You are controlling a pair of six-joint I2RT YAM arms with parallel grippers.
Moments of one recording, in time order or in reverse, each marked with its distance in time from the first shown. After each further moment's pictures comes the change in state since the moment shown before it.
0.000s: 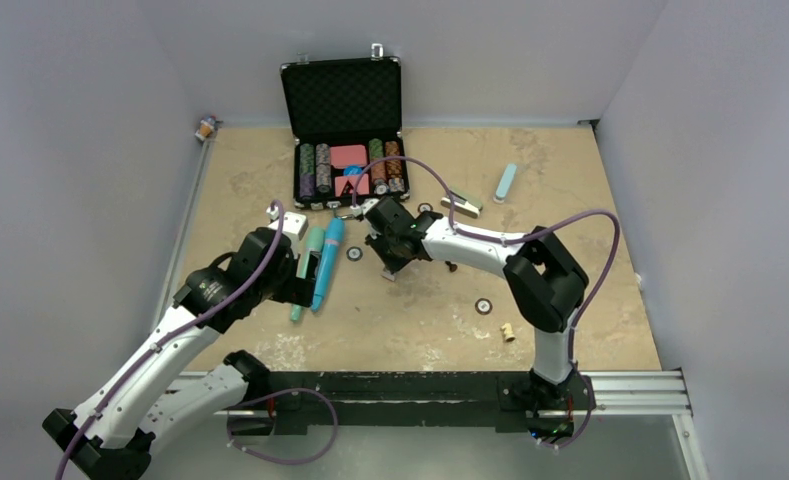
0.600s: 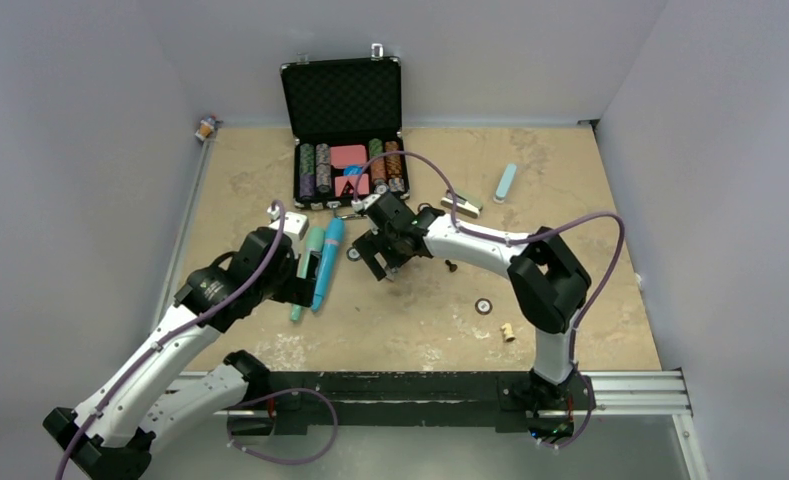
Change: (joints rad) left arm 0.000 0.002 0.000 0.000 0.000 0.000; right arm -0.005 0.003 0.023 -0.026 0.023 0.013
